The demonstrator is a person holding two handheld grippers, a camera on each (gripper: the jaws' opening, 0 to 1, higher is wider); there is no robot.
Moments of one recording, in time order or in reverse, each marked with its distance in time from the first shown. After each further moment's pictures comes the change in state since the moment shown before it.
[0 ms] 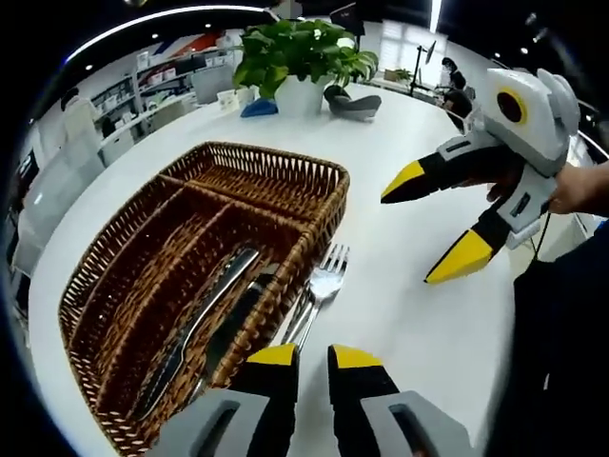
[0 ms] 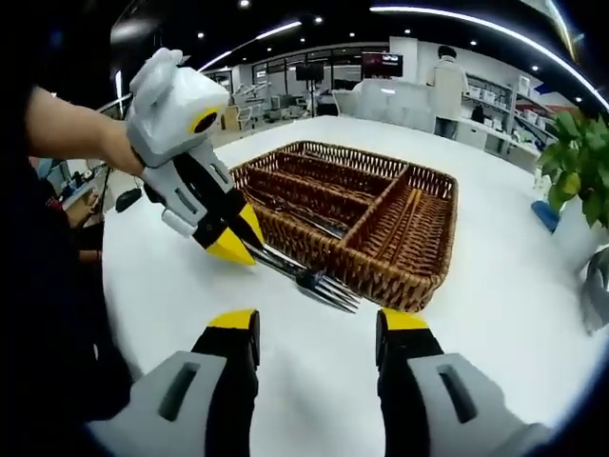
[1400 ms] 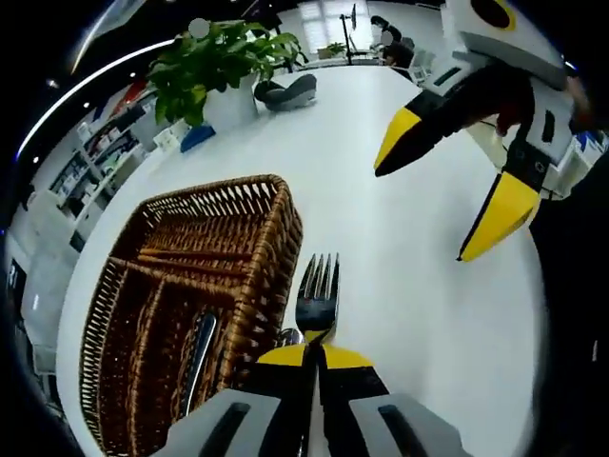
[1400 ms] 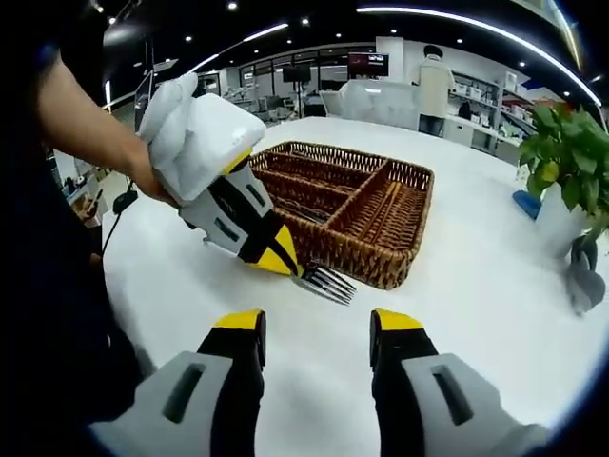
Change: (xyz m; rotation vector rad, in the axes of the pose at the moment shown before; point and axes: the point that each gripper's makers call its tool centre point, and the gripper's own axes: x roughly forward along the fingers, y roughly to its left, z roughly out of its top) left arm 0.036 -0.022 0.022 0.331 0.003 -0.006; right arm -0.023 -0.005 -0.015 0.019 0.007 -0.038
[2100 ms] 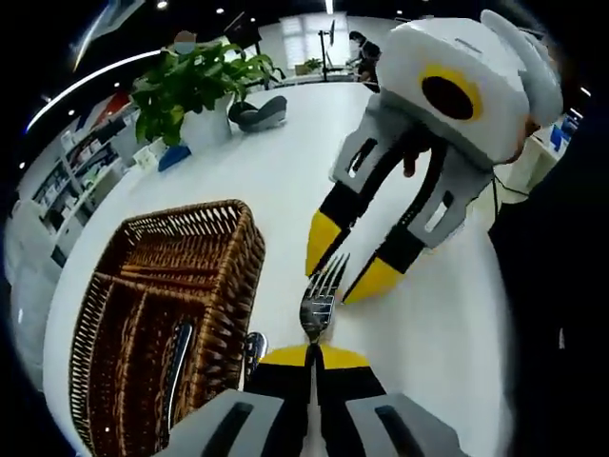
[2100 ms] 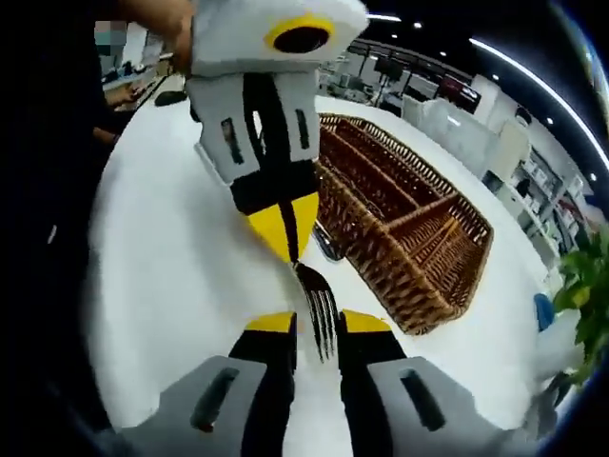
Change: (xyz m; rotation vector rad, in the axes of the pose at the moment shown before) left arm -0.016 -0.033 0.000 0.033 -0.042 -0.123; right arm 0.059 0.020 -0.016 -0.661 0.097 0.115
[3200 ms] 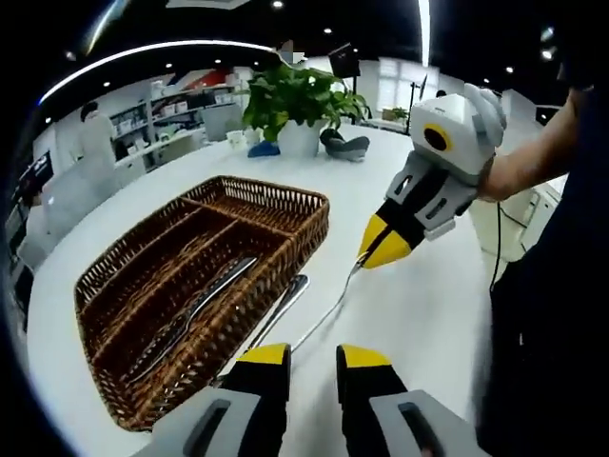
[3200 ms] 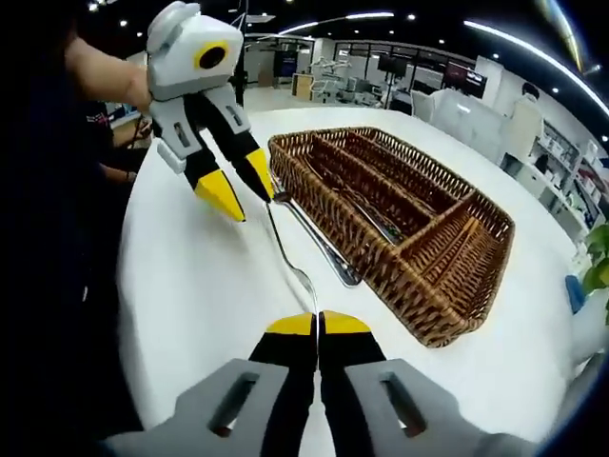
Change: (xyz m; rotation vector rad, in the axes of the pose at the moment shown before) left arm -0.079 0.003 -0.049 -0.395 -0.230 0.193; right arm -0.020 -0.003 0.026 0.314 -0.107 0.139
